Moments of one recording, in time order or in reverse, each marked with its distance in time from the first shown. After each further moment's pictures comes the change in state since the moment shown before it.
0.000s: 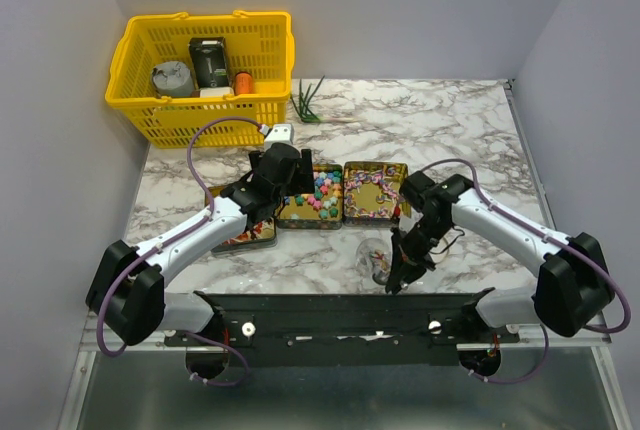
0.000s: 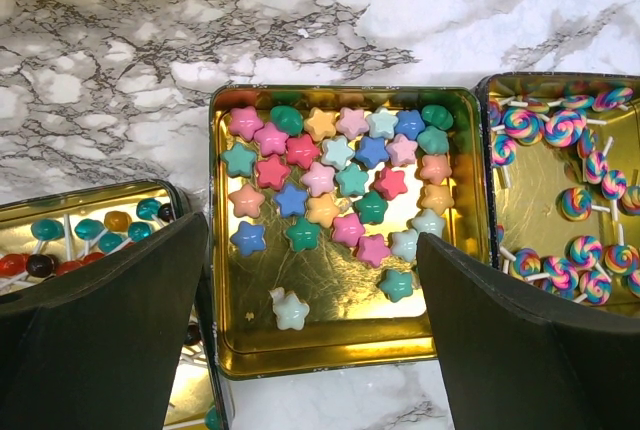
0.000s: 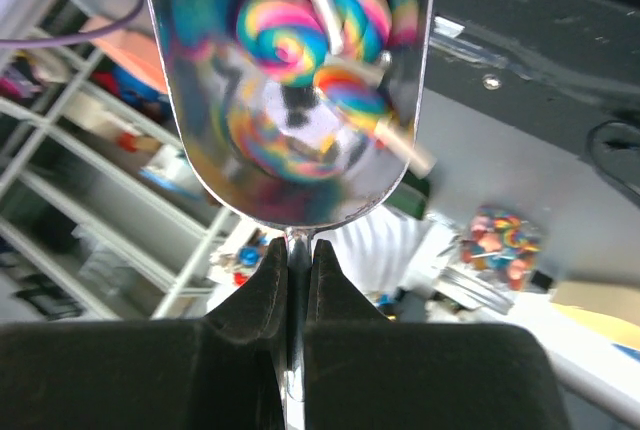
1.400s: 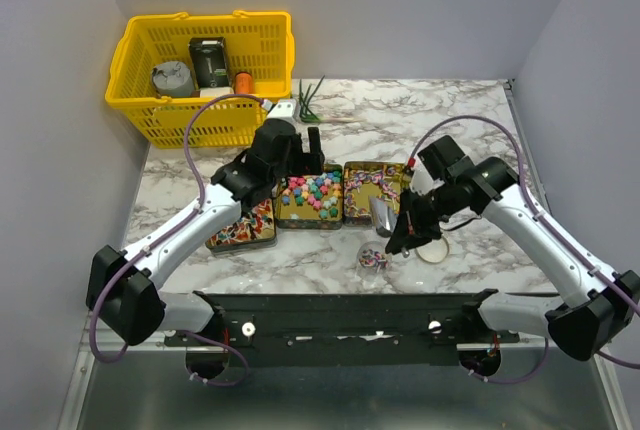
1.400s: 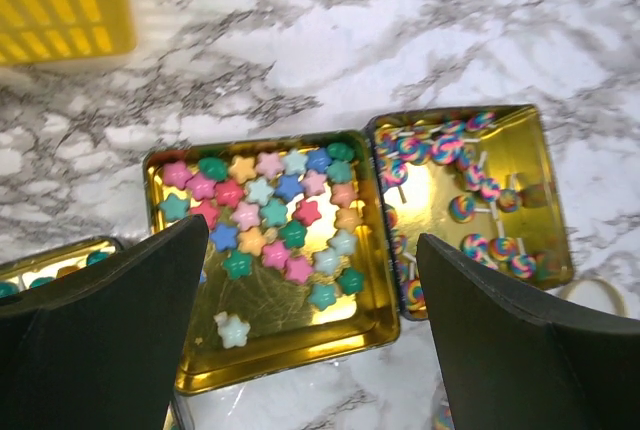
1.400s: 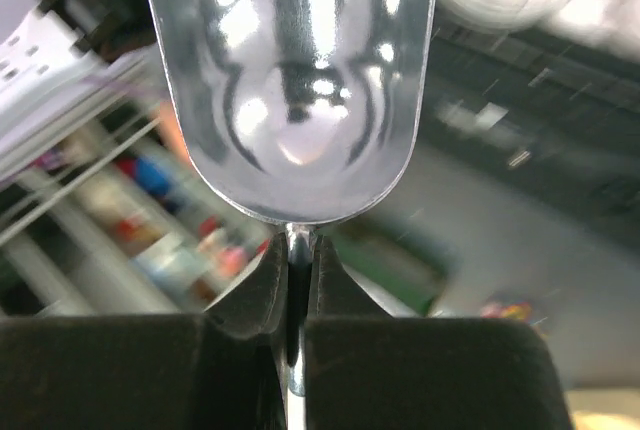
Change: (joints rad) left arm 0.018 0.000 0.165 -0.072 0.134 0.022; right arm -0.043 -0.146 0.237 0.020 0.132 0.089
